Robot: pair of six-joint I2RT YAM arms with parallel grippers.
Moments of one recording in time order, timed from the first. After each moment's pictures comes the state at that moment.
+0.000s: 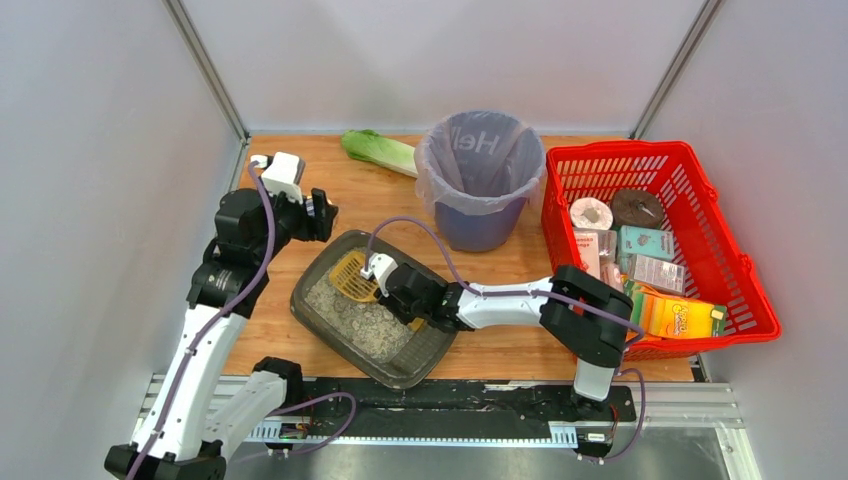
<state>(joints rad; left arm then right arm) -0.23 0.85 1.03 -0.47 0.13 -0.02 1.15 1.81 1.01 0.09 0.15 0.11</state>
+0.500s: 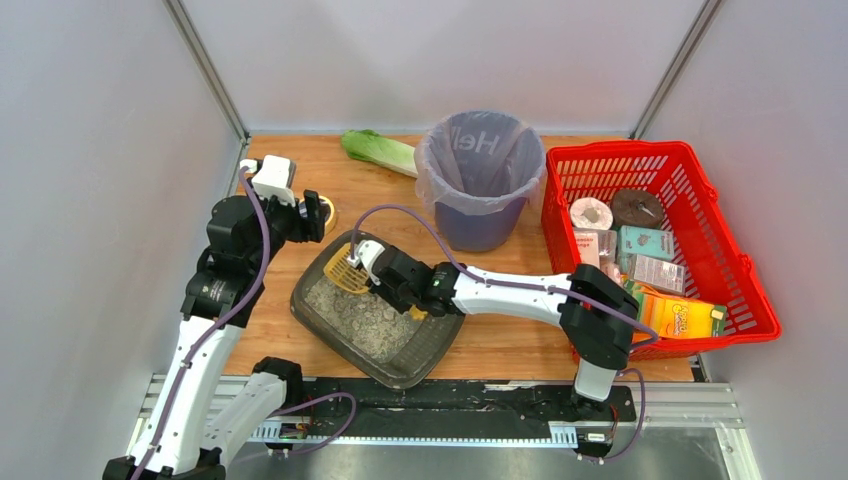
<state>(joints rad) -0.23 0.78 1.02 -0.46 0.04 0.01 1.16 1.78 1.23 -0.26 0.17 0.06</state>
